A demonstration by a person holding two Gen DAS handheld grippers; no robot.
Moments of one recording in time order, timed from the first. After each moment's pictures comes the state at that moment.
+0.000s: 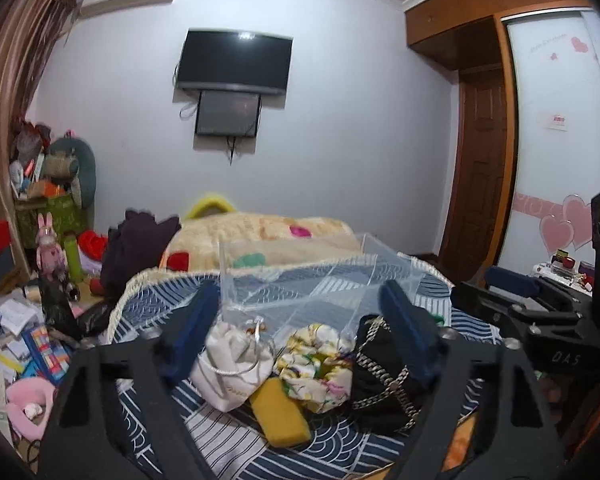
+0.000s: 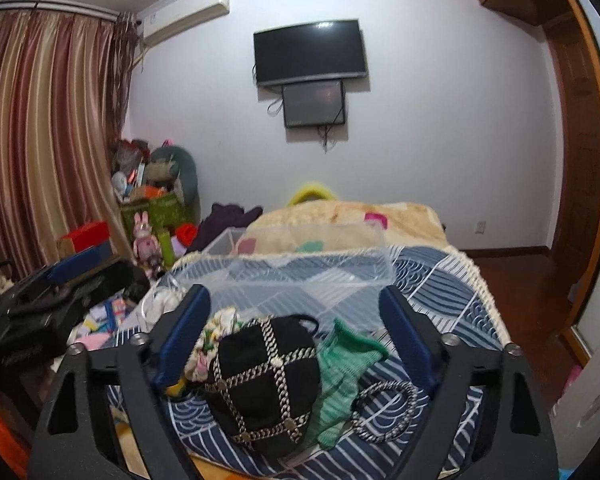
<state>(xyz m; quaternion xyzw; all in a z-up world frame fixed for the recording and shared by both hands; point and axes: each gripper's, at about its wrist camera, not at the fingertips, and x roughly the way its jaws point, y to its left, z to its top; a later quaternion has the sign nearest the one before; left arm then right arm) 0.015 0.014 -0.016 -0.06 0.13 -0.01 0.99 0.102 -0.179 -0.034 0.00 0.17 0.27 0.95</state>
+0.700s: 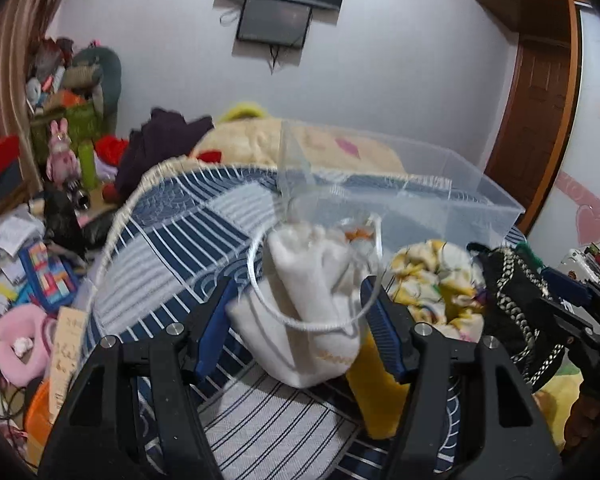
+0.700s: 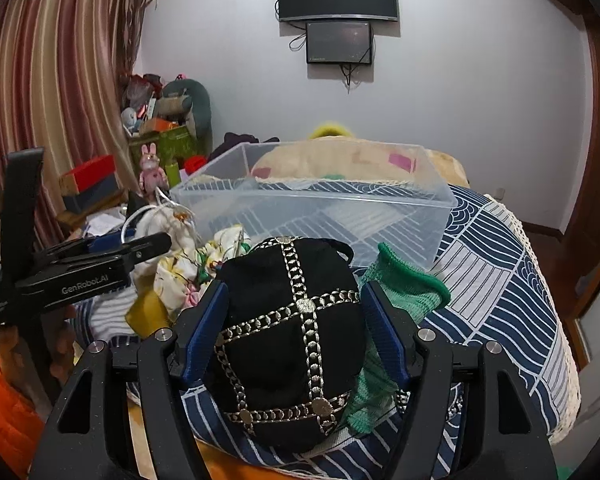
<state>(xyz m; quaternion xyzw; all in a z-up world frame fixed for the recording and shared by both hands) 0.082 0.073 -0.100 -0.12 0.28 0.03 0.95 0.122 -0.143 -0.082 -0.06 0.26 0.28 0.92</state>
